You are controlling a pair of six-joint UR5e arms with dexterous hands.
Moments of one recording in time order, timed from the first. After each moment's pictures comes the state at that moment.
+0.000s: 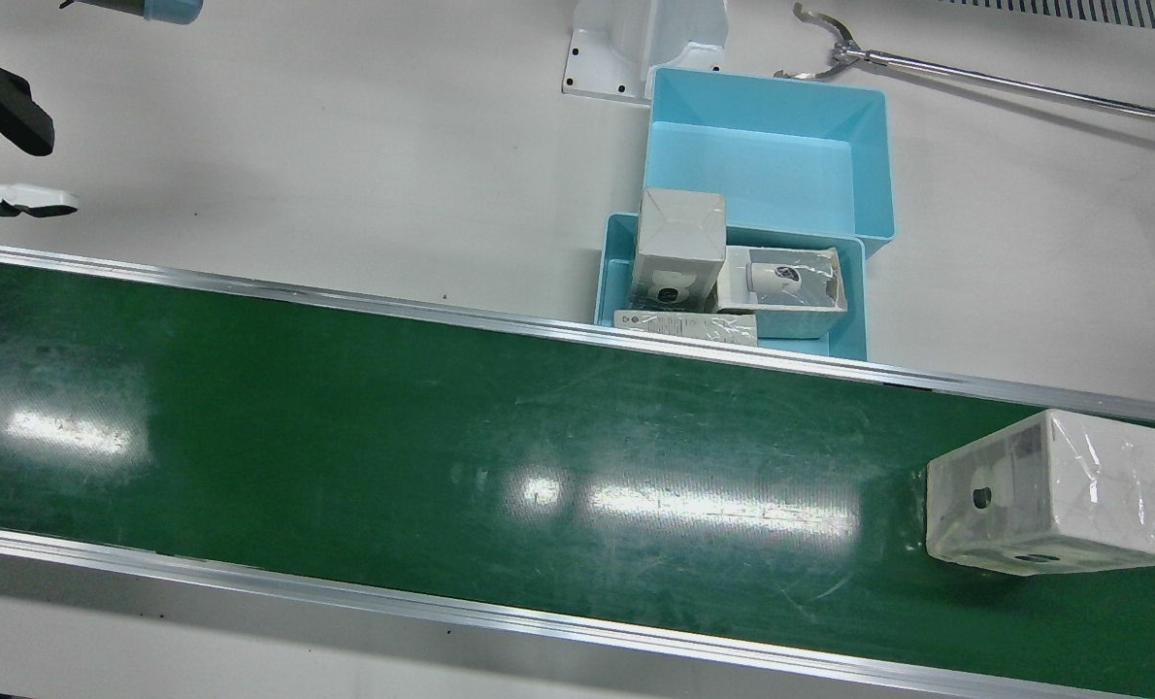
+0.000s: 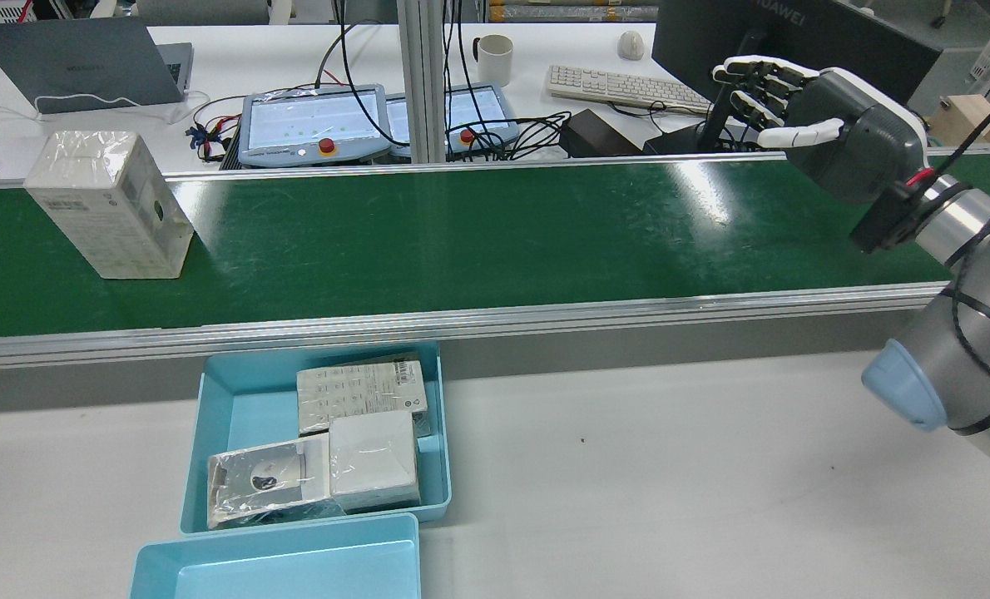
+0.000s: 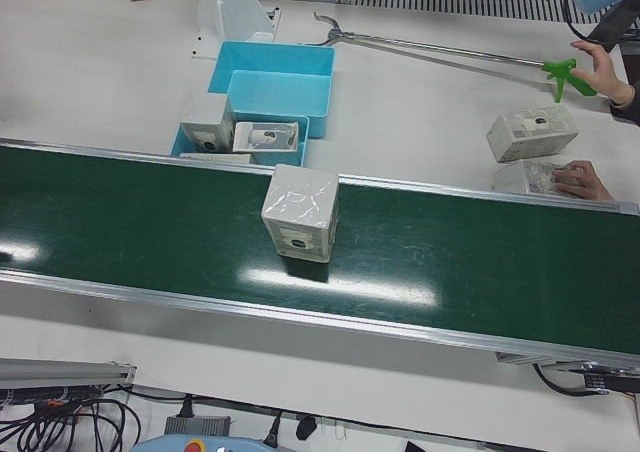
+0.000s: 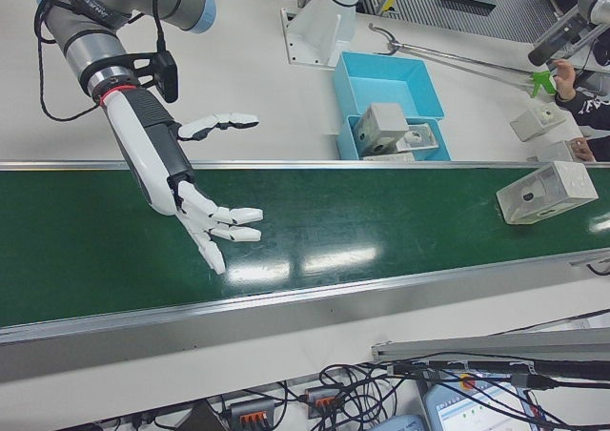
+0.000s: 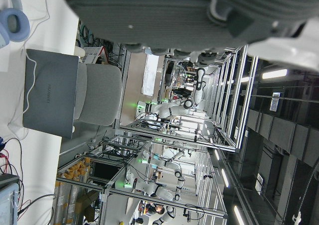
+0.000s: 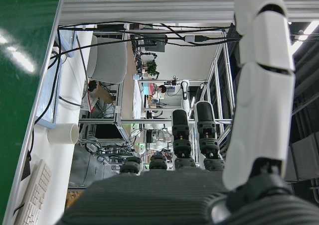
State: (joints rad) left arm -1.81 -1.79 -1.75 0.44 1.92 -0.15; right arm 1.12 -1.32 1.86 -3.37 -1.43 -0.05
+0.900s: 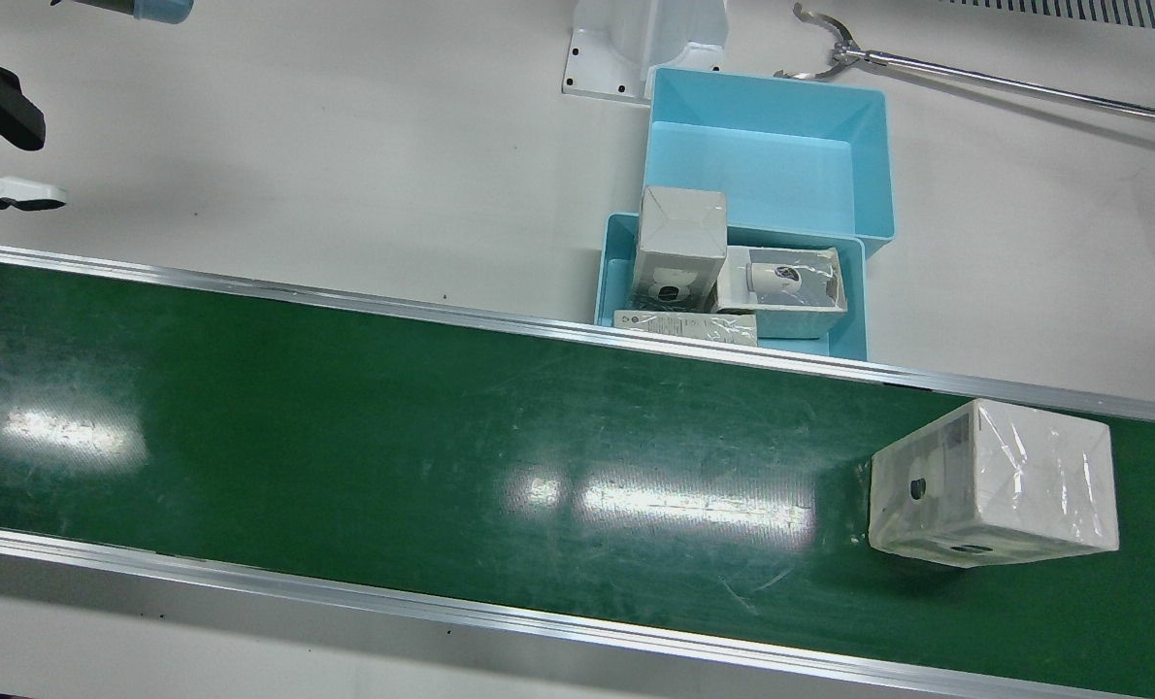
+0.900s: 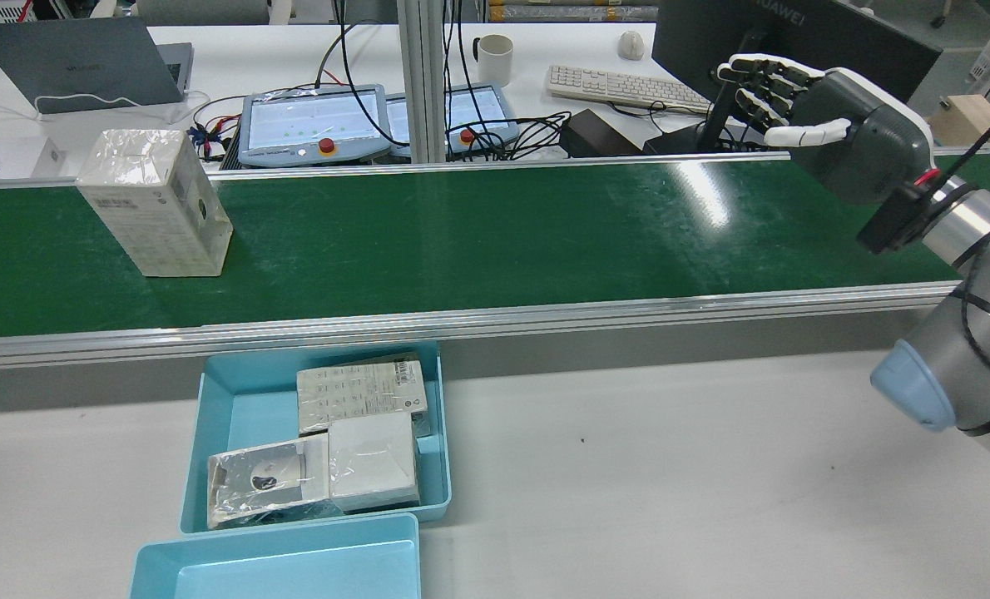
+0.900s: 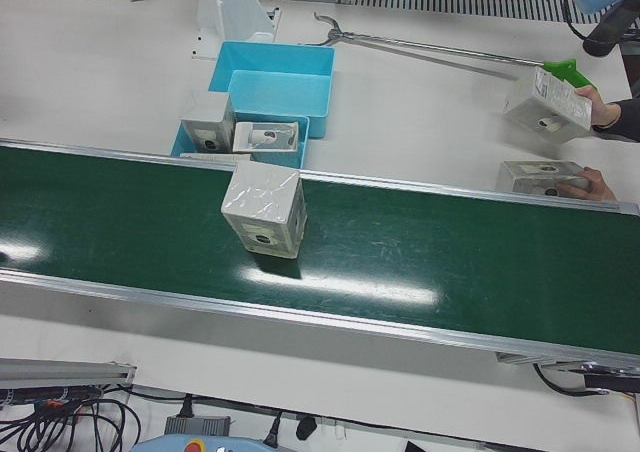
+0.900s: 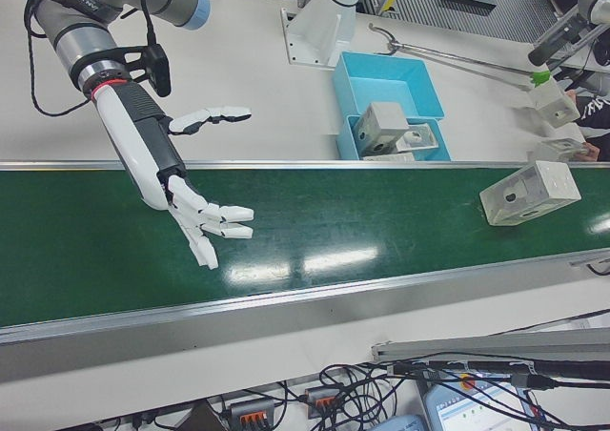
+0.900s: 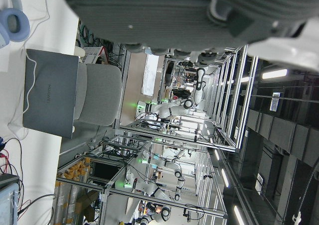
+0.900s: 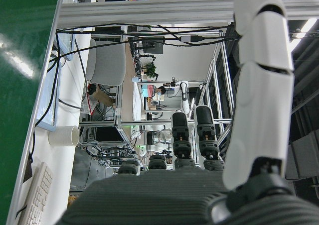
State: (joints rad) left arm -1.81 -1.79 -1.75 0.44 1.92 -0.15; right arm 1.13 -1.35 1.88 -3.36 -1.45 -0.03
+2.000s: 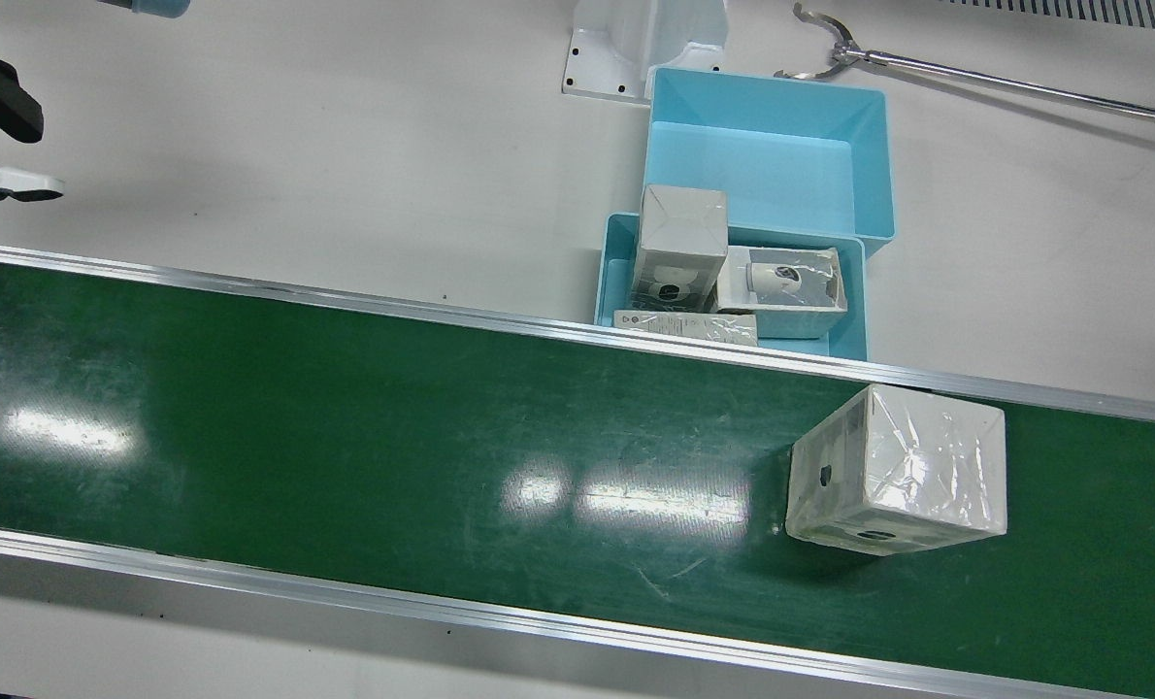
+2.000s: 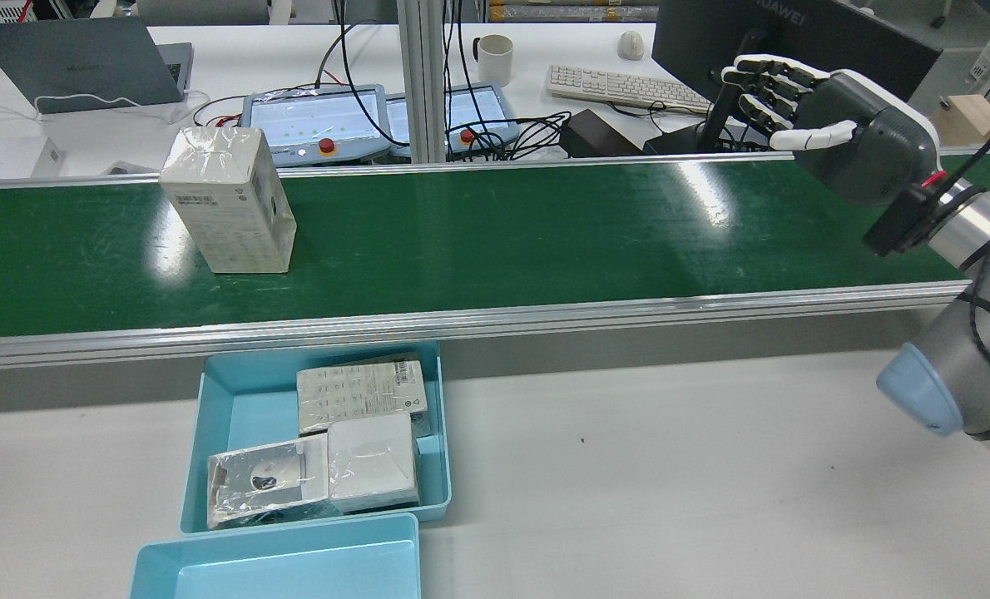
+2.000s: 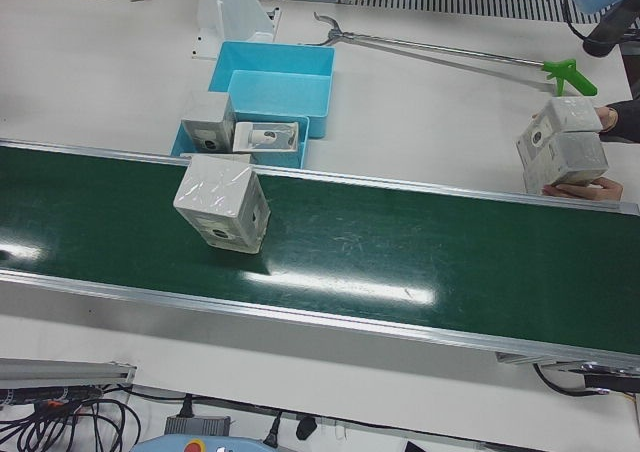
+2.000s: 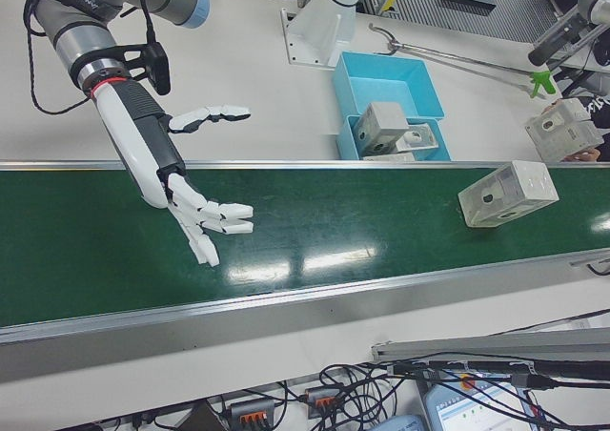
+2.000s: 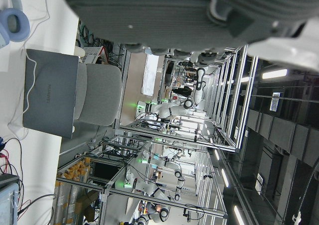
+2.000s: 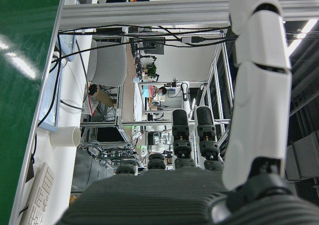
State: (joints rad) left arm -1.81 -1.79 -1.75 0.44 1.92 -0.15; right arm 1.13 -1.35 1.88 -3.36 -1.45 -0.03
